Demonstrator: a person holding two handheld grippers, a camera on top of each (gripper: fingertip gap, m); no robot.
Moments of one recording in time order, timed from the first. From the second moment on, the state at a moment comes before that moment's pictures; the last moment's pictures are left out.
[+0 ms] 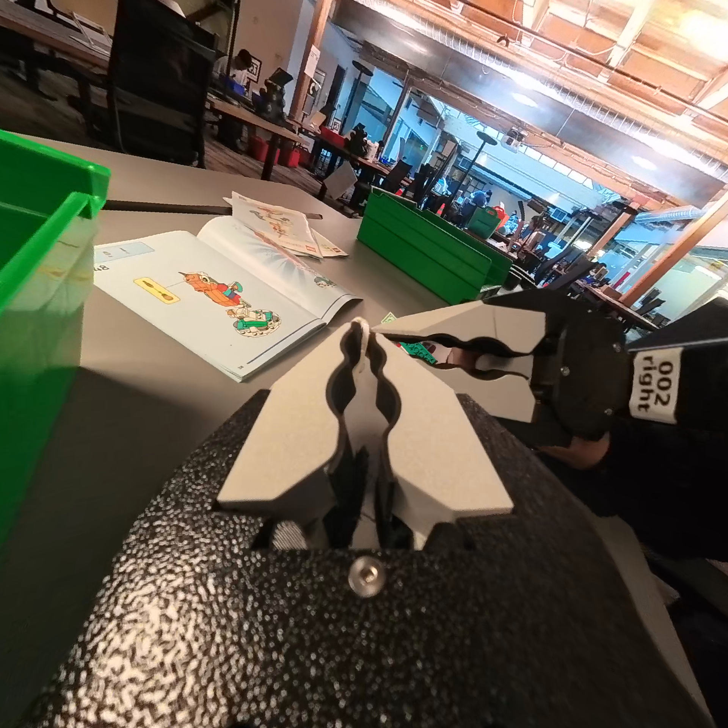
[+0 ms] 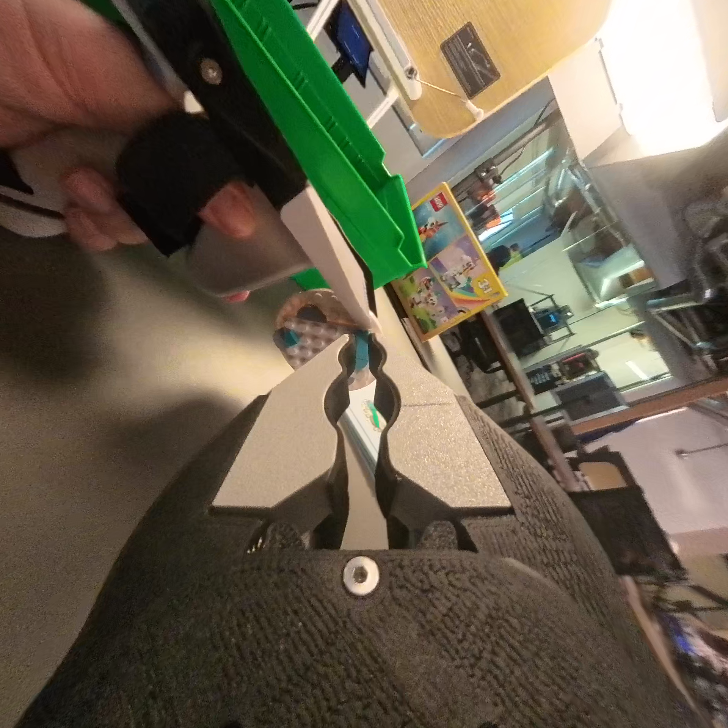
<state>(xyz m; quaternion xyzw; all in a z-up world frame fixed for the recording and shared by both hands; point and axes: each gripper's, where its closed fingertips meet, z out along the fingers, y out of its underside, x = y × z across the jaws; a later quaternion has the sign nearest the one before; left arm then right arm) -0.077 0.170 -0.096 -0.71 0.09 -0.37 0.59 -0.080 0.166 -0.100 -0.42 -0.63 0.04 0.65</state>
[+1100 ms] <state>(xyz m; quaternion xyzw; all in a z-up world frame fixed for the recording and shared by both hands) -0.064 0.167 -0.100 -0.72 0.11 -0.37 0.57 -0.059 0.155 -0.100 -0.27 -0.67 -0.14 0.67</state>
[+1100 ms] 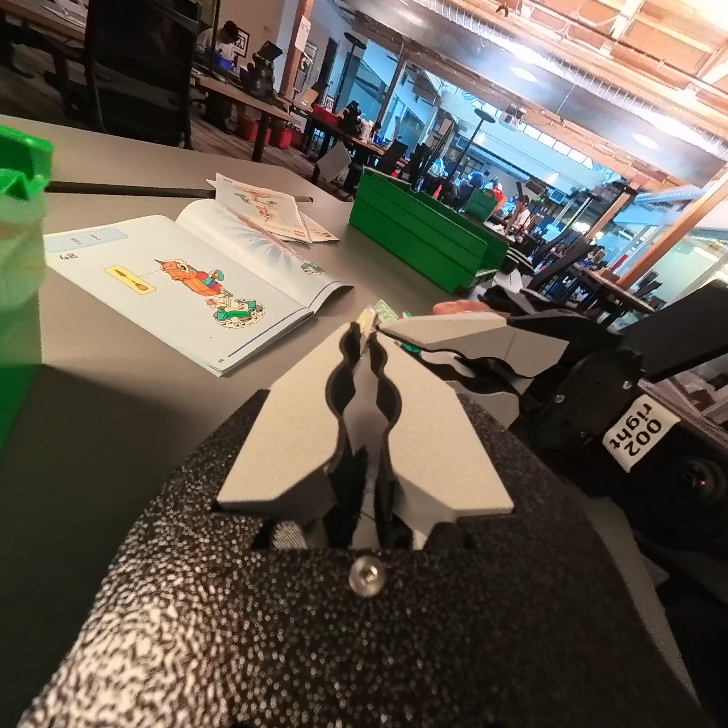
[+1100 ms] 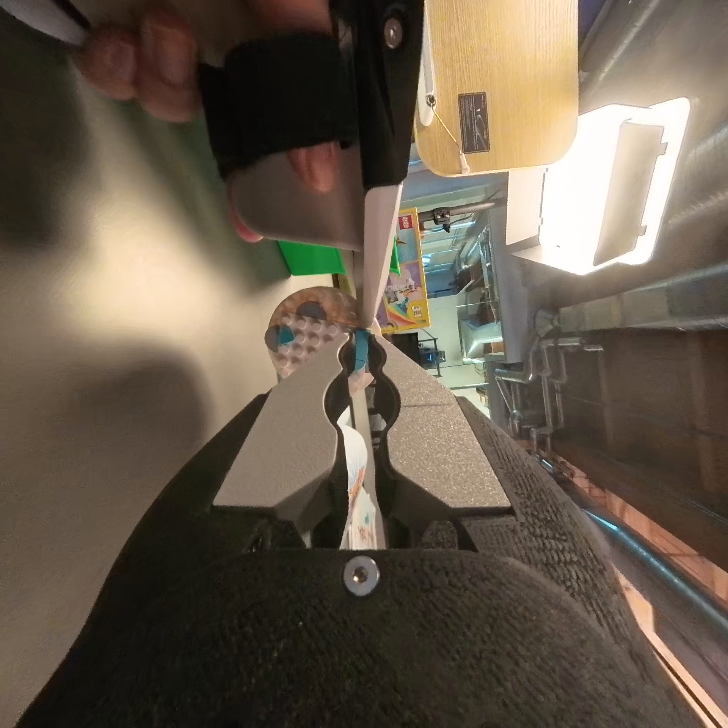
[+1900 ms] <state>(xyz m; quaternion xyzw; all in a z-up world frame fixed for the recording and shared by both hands) -0.052 0.168 -0.111 -0.74 0.11 -0.40 0.53 -0.054 0.164 -0.117 -0.41 -0.64 -0.01 0.65</state>
